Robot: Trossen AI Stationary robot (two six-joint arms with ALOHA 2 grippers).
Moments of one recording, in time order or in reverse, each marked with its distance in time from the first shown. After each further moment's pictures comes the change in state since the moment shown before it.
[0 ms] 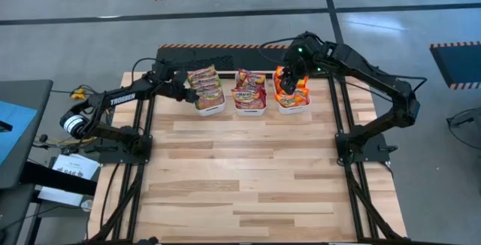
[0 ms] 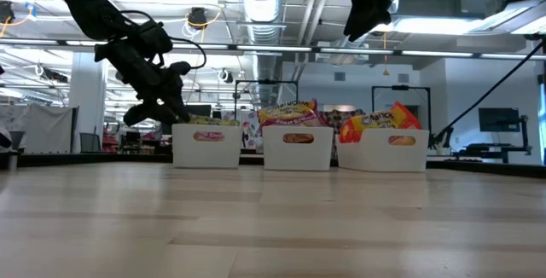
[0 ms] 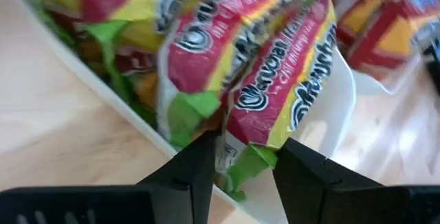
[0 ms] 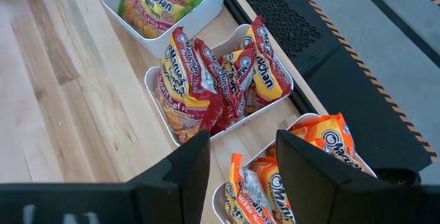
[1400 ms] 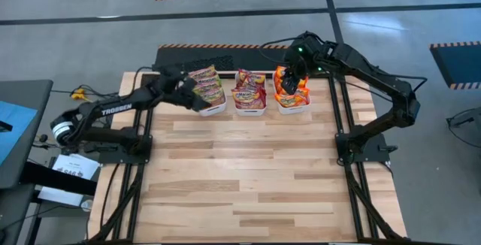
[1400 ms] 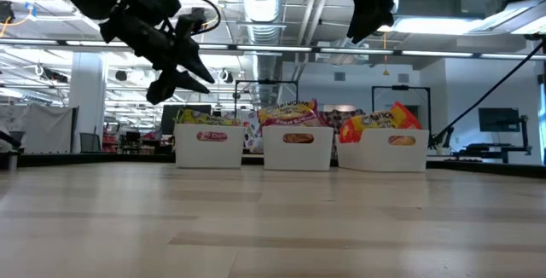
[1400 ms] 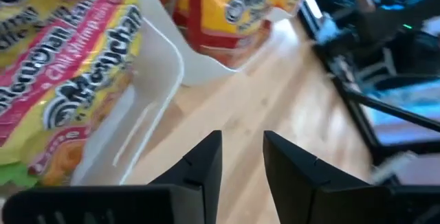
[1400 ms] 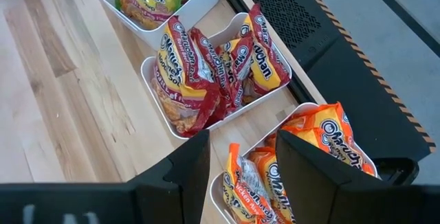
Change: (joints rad) left arm -0.273 -0.133 0.002 0.129 0.038 -0.245; right arm -0.011 0.000 0.000 -0.033 -0.003 -0.002
